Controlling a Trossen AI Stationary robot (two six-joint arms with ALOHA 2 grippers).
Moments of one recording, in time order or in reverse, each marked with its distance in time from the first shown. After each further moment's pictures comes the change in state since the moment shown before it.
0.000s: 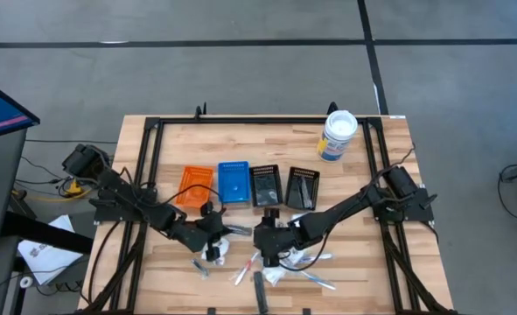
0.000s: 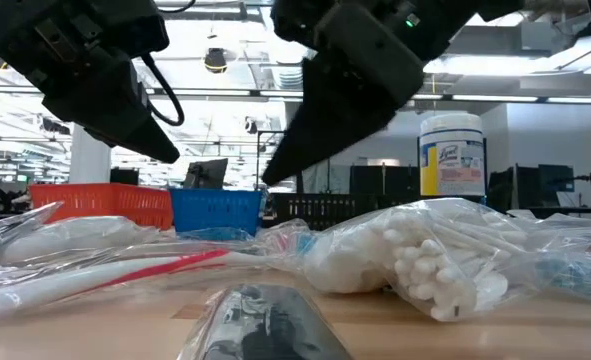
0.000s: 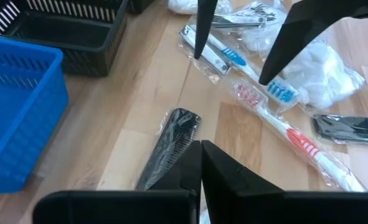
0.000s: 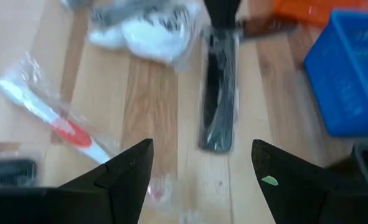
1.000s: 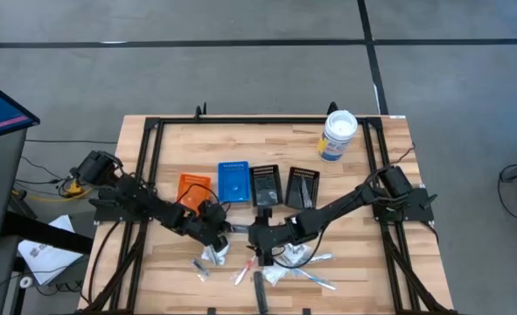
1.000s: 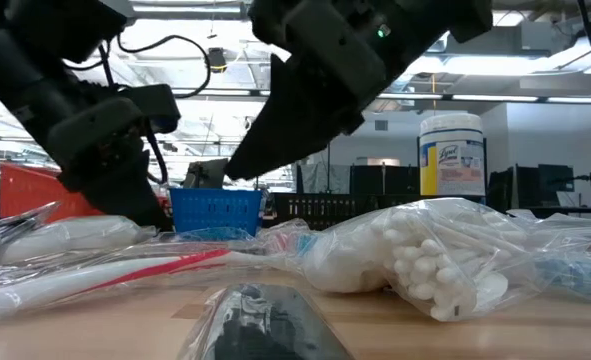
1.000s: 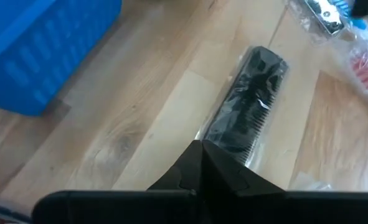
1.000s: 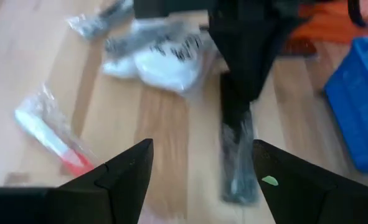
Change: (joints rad) left arm 0.094 0.178 -0.057 0.025 0.074 -0.254; right arm -0.037 0.045 0.003 0.136 -0.085 -0.038
